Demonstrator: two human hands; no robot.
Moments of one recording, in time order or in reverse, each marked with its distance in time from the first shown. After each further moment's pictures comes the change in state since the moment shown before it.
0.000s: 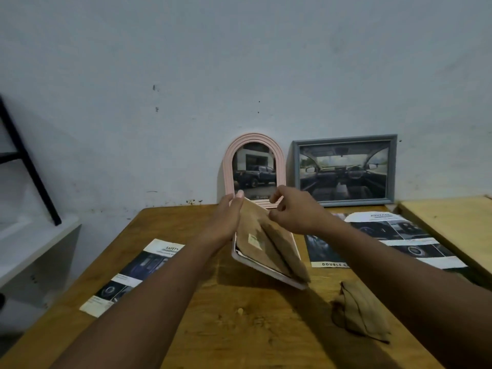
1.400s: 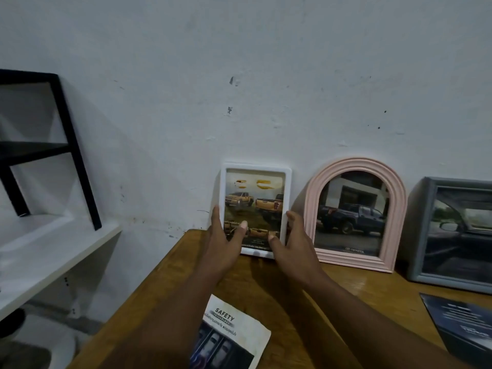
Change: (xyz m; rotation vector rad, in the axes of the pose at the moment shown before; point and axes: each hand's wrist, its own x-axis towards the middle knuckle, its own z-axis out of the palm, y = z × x) left_hand 0.145 -0.129 -0.131 0.102 0.386 -0.037; right_hand 0.186 -0.043 0.183 0.438 0.085 -0.057
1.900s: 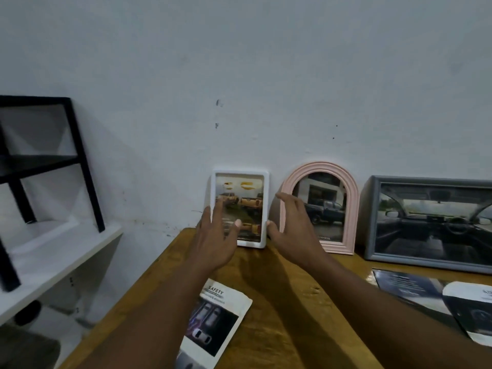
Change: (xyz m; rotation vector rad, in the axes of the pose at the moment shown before) left_hand -0.057 0.041 -0.025 0.302 0.005 0.239; right_hand -0.049 -0.053 -0.064 -0.280 0.069 -0.204
